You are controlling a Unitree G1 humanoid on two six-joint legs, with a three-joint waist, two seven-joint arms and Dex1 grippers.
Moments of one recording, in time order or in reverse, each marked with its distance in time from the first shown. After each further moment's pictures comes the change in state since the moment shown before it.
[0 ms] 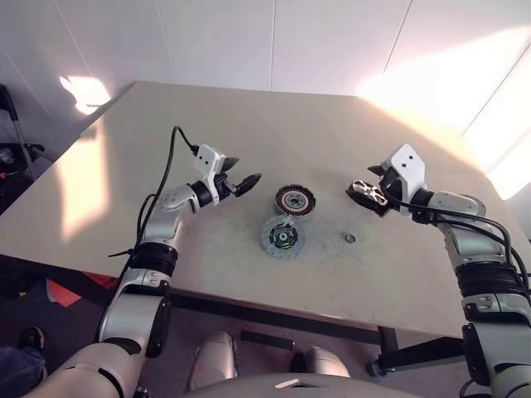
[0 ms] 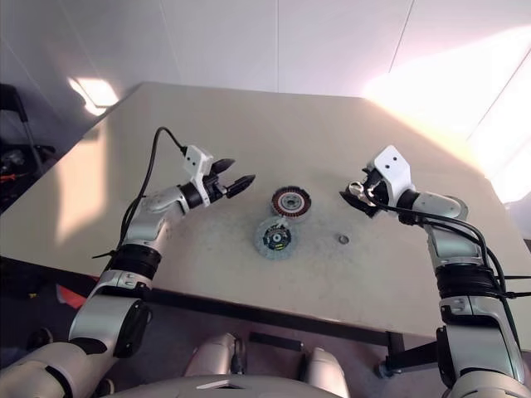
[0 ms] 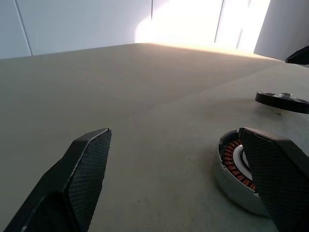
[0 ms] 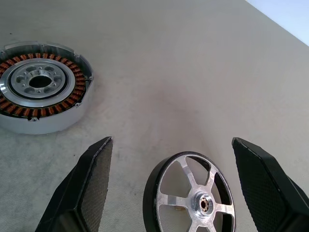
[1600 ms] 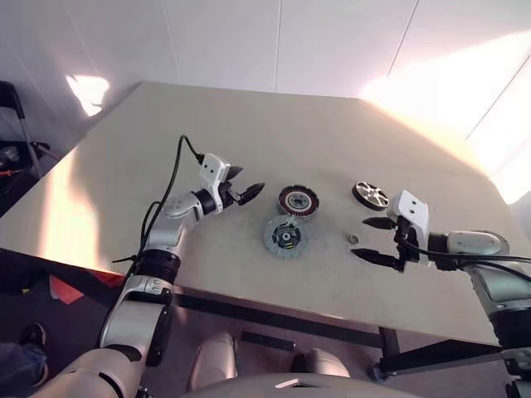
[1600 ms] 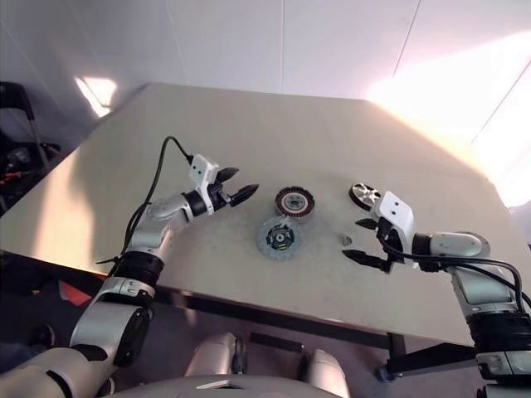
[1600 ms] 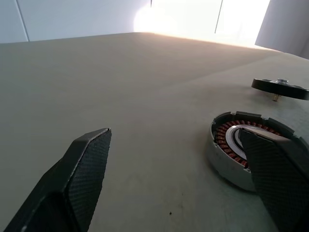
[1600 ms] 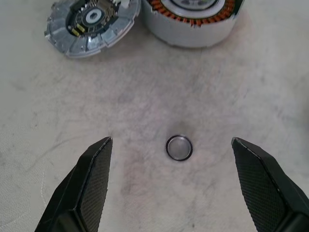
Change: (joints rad) left arm 0.038 -0.013 -0.035 -0.012 0.008 0.007 0.006; right arm 0.359 -0.134 0.008 -0.297 0.123 0.159 0.252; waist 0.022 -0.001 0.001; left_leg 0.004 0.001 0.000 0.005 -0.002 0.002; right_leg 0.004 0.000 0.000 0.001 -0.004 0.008
